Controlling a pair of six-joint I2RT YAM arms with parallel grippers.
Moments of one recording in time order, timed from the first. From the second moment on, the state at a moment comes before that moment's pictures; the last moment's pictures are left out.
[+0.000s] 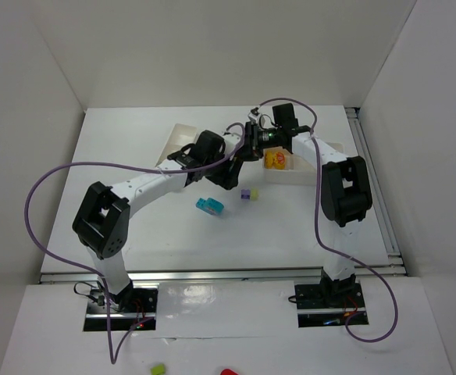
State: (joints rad) left arm -0.62 1.78 1.38 -0.35 0.13 -0.06; right arm 0.27 2.02 1.56 -0.28 -1.08 0.60
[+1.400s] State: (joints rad) left arm -0.57 1.76 1.35 -0.42 0.09 -0.05; right arm 0.24 2.02 1.65 -0.37 -0.71 0.57
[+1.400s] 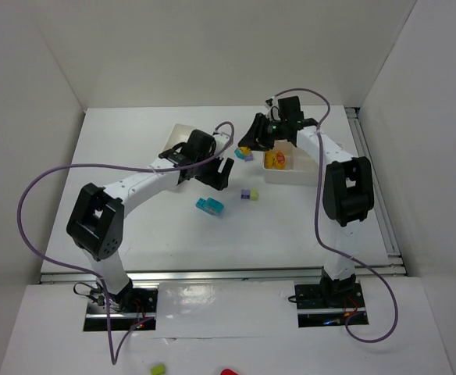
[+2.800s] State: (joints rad) left arm -0.55 1.81 1.57 -0.40 0.46 -0.06; right arm 0.22 1.92 1.54 -0.41 -1.09 0.50
